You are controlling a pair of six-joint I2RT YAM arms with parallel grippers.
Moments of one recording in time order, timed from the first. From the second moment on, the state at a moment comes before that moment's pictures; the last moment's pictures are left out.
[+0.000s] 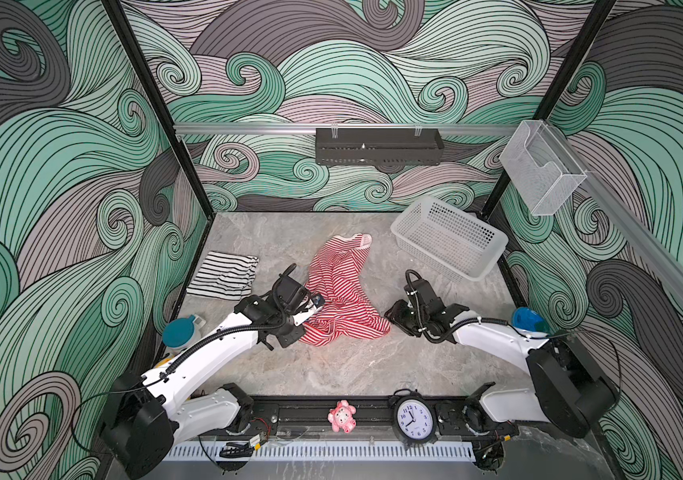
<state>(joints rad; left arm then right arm) -0.61 1.13 0.82 -0.89 -0.12 0.39 0.57 1.36 0.61 -0.22 -0.13 1.03</state>
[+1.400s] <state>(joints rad) -0.52 1.08 0.82 -0.85 -0.18 0.39 0.61 1.33 0.61 -0.20 -0.10 1.09</state>
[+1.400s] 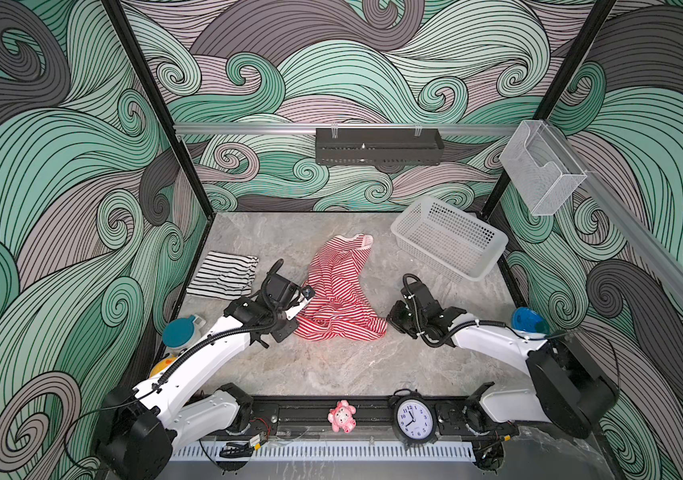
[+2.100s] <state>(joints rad) -0.32 1.14 1.56 -0.91 -0.19 0.44 0.63 0.93 1.25 -0.78 0.13 0.80</state>
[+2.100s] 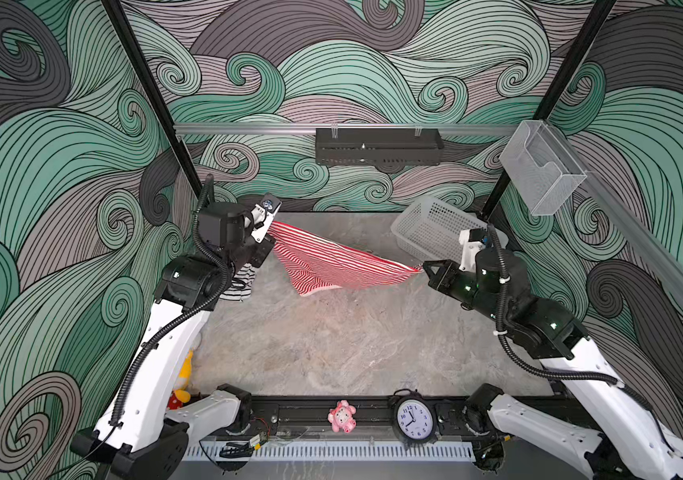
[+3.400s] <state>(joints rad) -0.32 1.12 0.95 -0.99 0.02 0.66 0.67 1.13 0.76 -0.58 -0.08 0.88</state>
